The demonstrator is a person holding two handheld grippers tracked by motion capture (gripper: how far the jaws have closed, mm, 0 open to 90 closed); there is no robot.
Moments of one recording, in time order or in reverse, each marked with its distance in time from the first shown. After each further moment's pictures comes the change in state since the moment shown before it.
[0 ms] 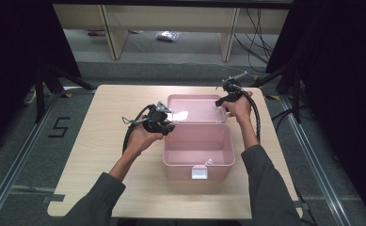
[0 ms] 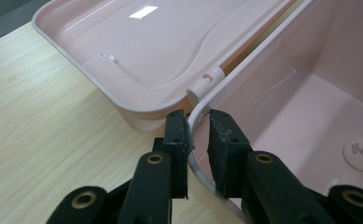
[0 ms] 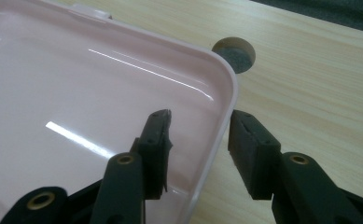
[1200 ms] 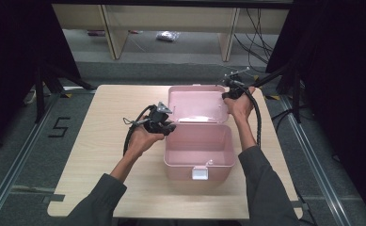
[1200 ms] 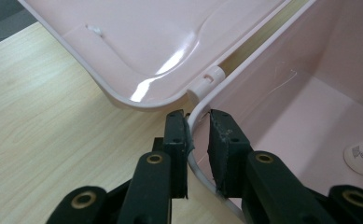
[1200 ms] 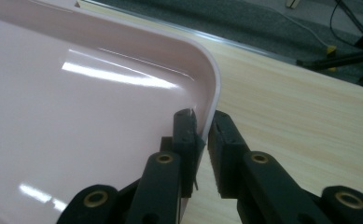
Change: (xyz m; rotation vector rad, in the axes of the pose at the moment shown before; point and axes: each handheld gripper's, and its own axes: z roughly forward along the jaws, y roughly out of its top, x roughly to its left) left arm -0.004 0.001 0.001 -0.013 0.004 0.004; right arm 0.016 0.006 -0.034 -0.096 -0.153 0.011
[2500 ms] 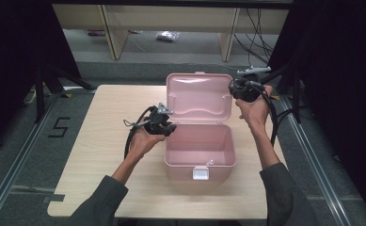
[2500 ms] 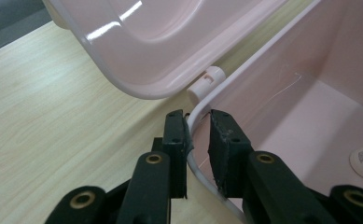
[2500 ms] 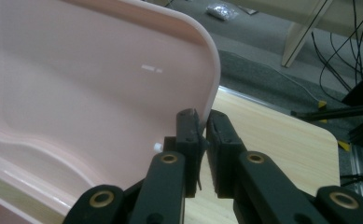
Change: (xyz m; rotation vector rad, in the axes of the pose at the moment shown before) left arm -0.003 -0.003 0.000 -0.013 0.023 -0.001; right arm 0.005 -0.015 -0.090 -0.221 0.041 -0.092
